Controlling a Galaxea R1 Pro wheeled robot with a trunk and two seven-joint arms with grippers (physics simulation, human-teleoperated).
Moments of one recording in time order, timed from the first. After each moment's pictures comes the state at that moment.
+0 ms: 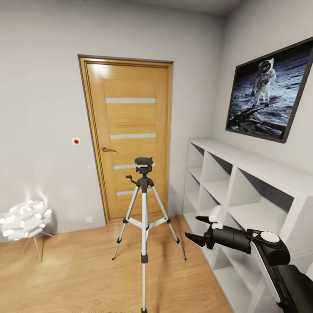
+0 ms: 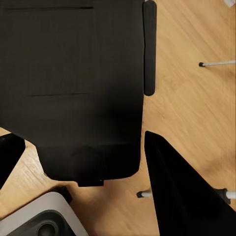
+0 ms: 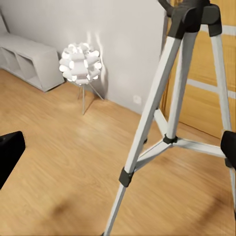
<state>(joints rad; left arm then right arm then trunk) 0.36 0.05 0.25 -1.38 0.90 0.17 0.46 -0.31 -0.20 -0.02 -1.61 0.02 0.55 1.02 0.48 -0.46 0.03</state>
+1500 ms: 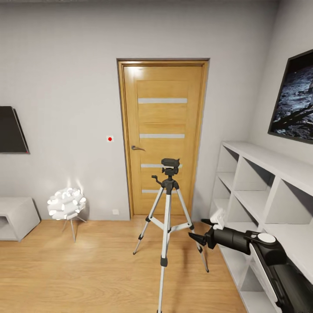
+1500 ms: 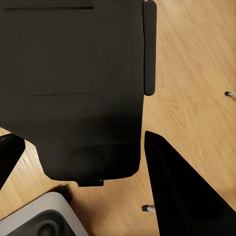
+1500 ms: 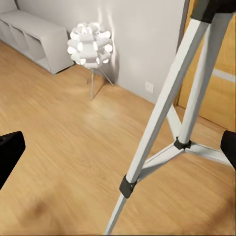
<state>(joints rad) 0.36 0.05 0.25 -1.38 0.90 0.17 0.46 -0.32 -0.20 -0.03 -1.54 0.07 0.57 0.92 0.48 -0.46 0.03</state>
